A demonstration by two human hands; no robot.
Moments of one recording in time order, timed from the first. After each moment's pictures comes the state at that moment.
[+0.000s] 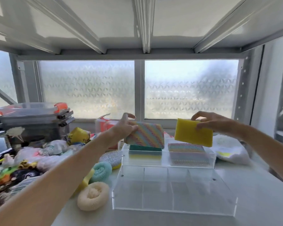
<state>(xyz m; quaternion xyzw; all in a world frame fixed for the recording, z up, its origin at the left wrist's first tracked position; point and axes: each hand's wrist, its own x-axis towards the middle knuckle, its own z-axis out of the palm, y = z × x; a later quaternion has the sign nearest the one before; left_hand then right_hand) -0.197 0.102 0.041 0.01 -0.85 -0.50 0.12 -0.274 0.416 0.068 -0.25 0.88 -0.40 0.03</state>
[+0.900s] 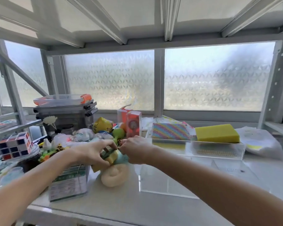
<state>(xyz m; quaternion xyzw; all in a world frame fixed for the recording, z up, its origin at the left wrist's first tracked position) -0.076 -0.021 -0.013 -0.01 -0.98 -0.17 -0.01 -0.171 0.140 -0.026 -0.56 0.80 0.08 -0.19</state>
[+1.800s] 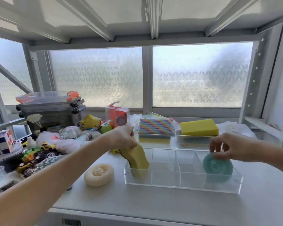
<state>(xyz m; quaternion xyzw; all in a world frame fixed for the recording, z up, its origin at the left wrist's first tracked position) -0.124 0.100 0.013 0.07 -0.98 -0.18 0.03 -0.205 0.434 0.000 -0.29 0.95 -0.06 -0.01</state>
